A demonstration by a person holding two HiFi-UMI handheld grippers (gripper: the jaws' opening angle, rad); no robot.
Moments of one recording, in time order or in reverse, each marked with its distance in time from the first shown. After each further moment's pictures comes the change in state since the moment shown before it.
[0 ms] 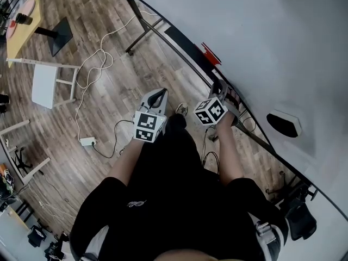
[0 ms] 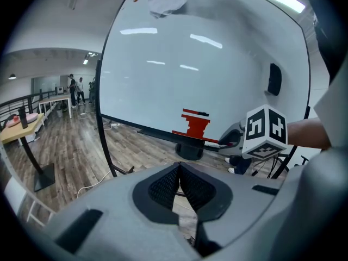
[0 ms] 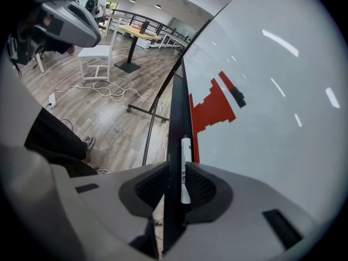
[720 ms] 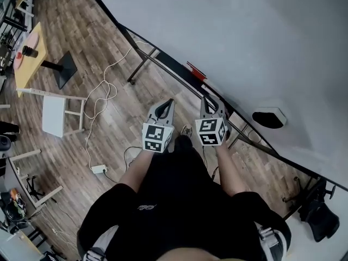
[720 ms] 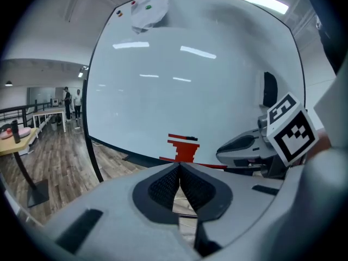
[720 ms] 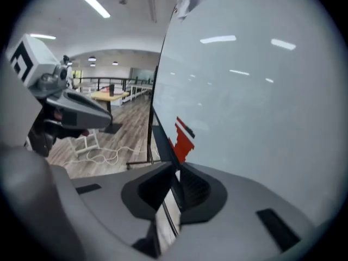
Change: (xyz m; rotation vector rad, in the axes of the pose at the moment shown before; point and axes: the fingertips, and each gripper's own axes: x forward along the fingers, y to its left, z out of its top) left arm 0.010 -0.042 0.069 0.062 -0.132 -0.022; right arm -0.079 -0.033 0.031 0.520 -0.375 0.045
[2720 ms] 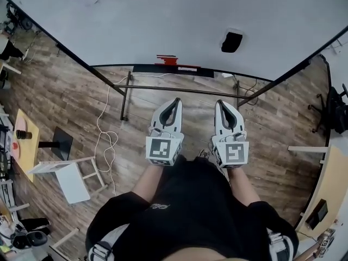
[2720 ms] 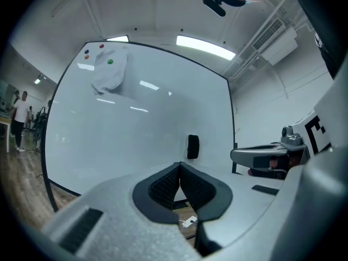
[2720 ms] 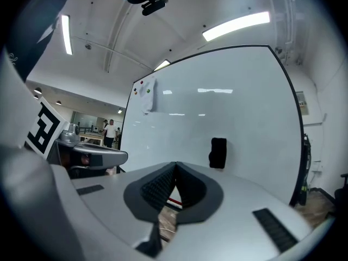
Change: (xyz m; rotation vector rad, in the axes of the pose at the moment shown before) left arm -0.183 -0.094 0.102 0.184 -0.344 -0.483; right arm -0.305 0.076 0.063 0.377 -0.490 -0.574
